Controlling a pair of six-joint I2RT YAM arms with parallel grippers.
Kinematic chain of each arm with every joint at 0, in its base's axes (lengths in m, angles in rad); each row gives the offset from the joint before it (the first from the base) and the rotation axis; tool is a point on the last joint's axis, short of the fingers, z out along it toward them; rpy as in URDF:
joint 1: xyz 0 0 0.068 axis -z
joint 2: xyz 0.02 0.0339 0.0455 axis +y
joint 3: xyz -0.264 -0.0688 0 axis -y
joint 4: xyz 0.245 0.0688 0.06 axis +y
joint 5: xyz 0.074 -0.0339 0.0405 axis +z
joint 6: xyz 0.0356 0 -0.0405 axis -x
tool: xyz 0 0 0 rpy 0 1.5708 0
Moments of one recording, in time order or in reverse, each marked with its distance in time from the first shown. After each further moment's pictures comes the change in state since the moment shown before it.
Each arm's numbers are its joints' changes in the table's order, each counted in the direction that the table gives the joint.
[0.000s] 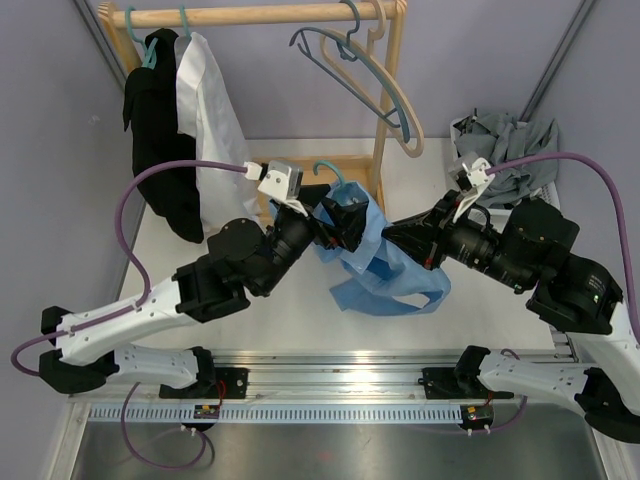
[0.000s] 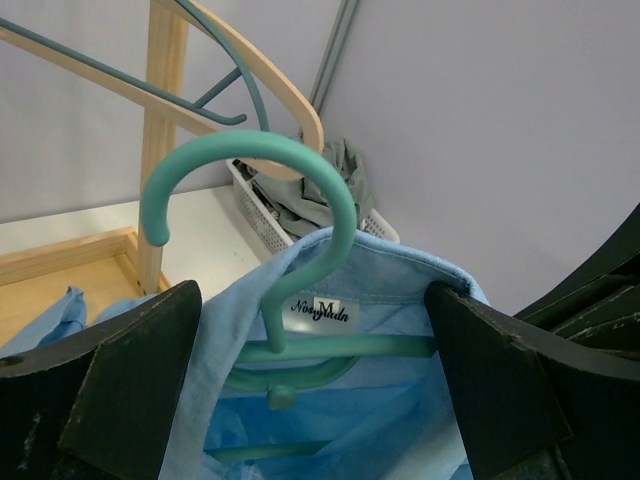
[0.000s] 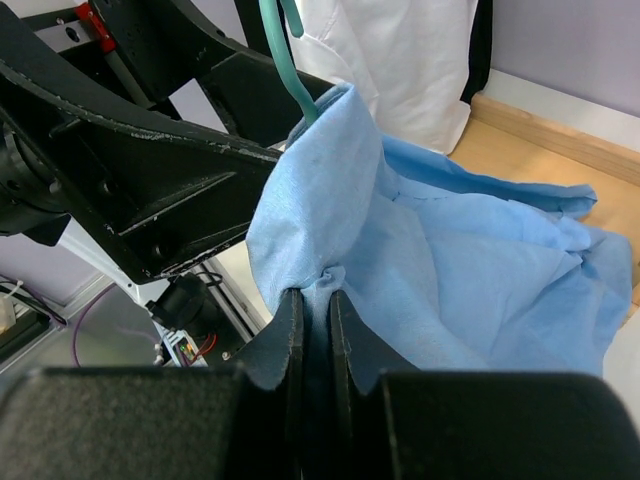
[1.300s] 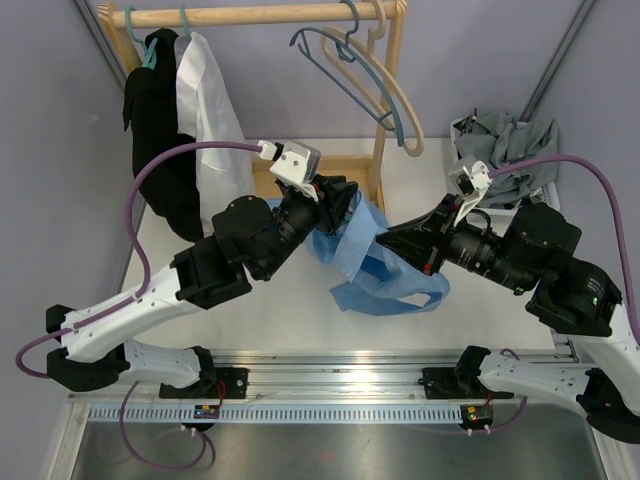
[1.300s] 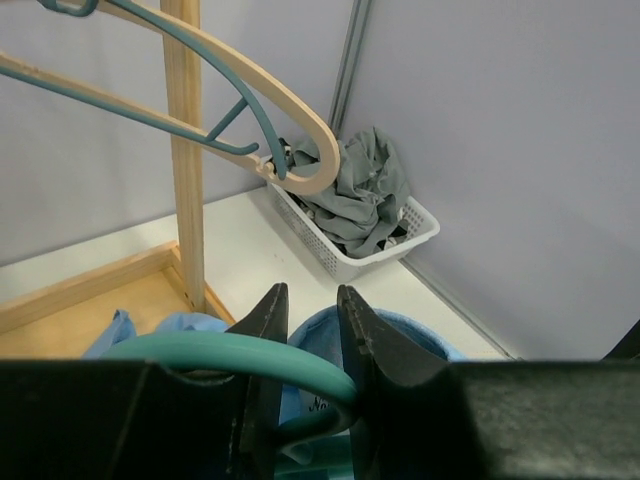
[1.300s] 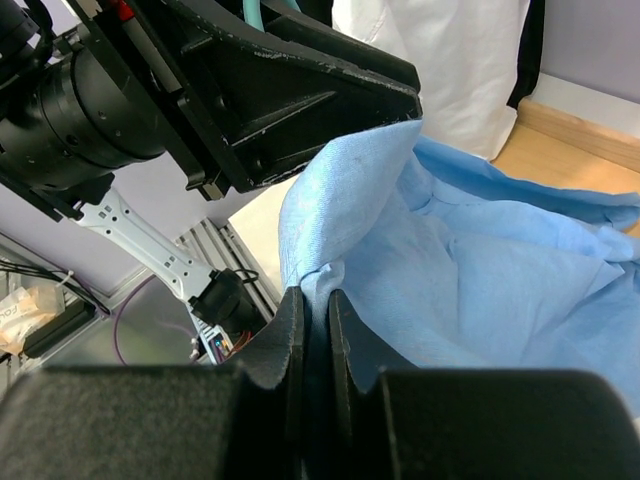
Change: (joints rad) left arm -0.064 0.082 0.177 0.156 -0.057 -0.102; right arm -0.011 -0.022 -0.029 -0.045 0.060 -0.038
